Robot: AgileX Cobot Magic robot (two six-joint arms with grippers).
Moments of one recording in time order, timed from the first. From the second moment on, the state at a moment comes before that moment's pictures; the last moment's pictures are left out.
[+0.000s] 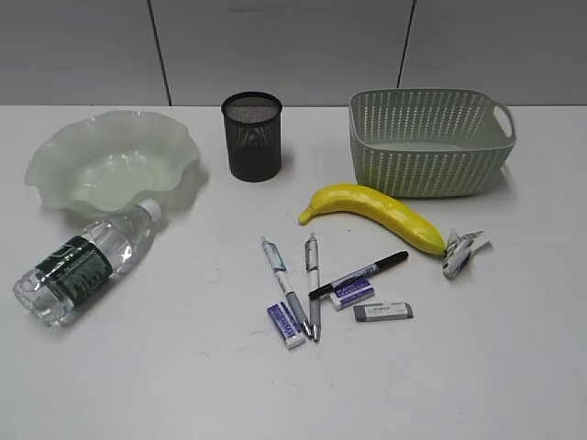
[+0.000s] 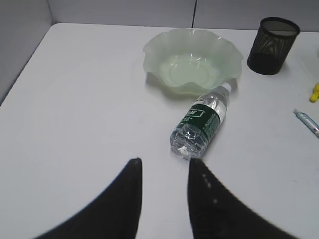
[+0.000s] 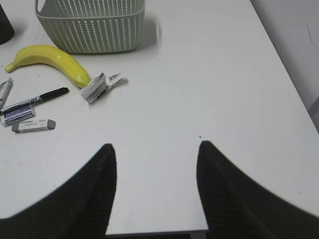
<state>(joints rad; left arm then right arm) -0.05 0.00 -0.54 0.01 1.06 -0.10 0.02 -0.01 -0.51 0.00 1.04 0.02</state>
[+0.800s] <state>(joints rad) -0.12 0.74 -0.66 -0.54 0.51 0.41 0.02 -0.01 -0.51 0.00 1.04 0.02</state>
